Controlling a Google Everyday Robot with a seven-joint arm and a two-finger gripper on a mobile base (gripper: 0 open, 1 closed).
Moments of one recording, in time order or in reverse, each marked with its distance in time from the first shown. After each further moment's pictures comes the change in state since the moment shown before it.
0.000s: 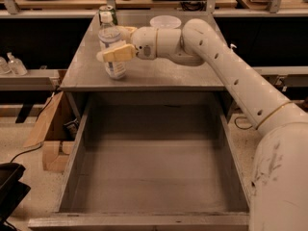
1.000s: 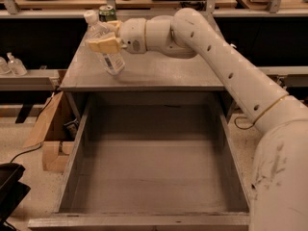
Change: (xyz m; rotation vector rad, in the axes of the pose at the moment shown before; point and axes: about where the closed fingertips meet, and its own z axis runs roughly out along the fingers) arm -0.028 0.021 0.028 -0.026 0.023 -0.112
